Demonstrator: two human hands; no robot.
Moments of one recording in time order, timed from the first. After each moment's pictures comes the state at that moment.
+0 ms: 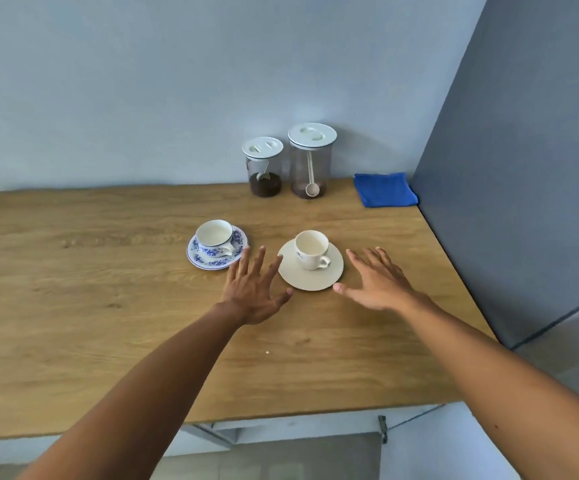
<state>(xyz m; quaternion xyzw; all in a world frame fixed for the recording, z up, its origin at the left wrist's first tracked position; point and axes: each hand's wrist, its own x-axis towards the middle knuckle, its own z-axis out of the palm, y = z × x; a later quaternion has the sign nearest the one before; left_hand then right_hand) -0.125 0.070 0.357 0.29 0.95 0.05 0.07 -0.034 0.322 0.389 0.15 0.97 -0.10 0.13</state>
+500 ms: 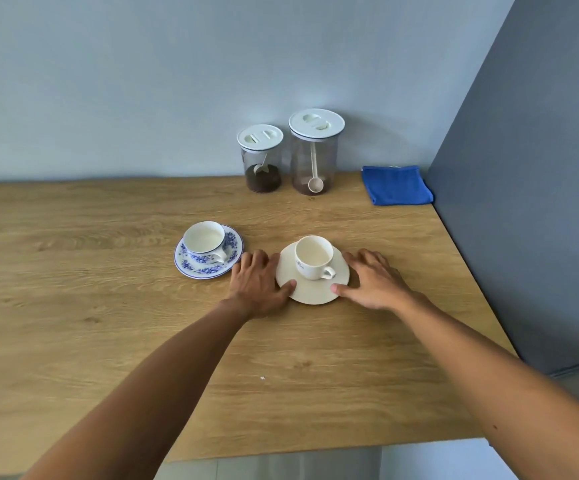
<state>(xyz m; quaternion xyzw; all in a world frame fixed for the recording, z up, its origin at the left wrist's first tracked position) -0.174 0.105 0.334 0.26 0.96 0.10 0.05 -0.085 0.336 0.365 0.14 0.97 -0.14 0.14</state>
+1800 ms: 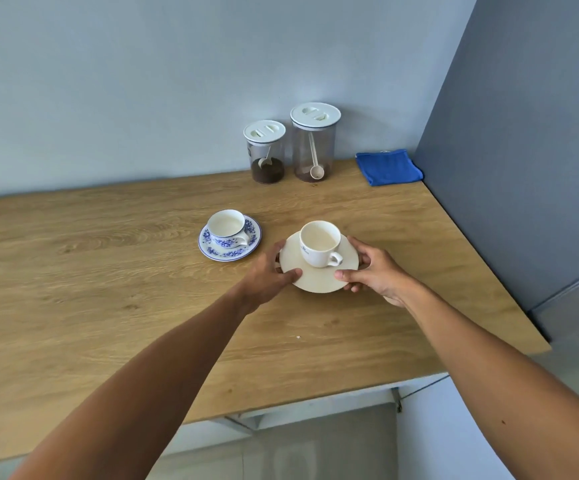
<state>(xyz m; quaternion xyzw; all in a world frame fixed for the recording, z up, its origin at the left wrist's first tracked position) -0.135 0.045 0.367 0.21 0.78 0.53 0.27 -0.028 0.261 0.381 0.22 0.75 -0.62 0.05</state>
